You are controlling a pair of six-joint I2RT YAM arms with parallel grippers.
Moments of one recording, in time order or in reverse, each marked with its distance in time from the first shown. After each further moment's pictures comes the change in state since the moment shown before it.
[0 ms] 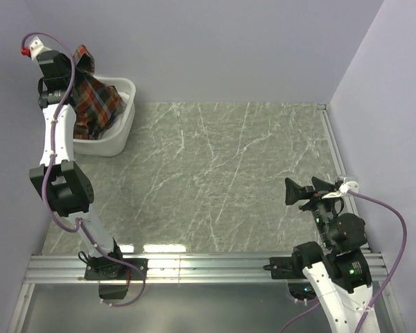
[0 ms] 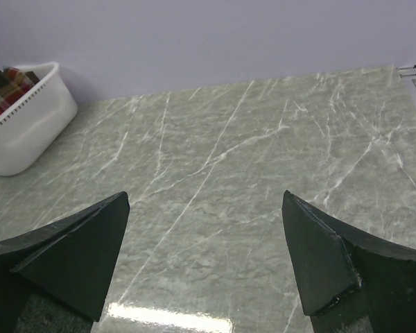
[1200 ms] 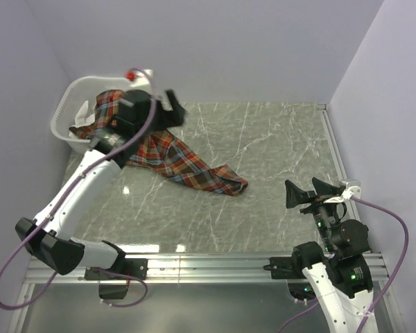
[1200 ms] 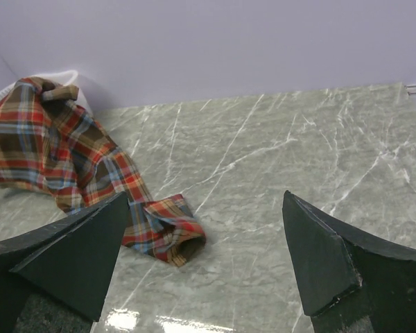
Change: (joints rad) left arm -0.823 -0.514 -0.418 -0.212 -0.077 0.128; right arm 0.000 -0.055 -0.001 0.002 -0.030 -0.008
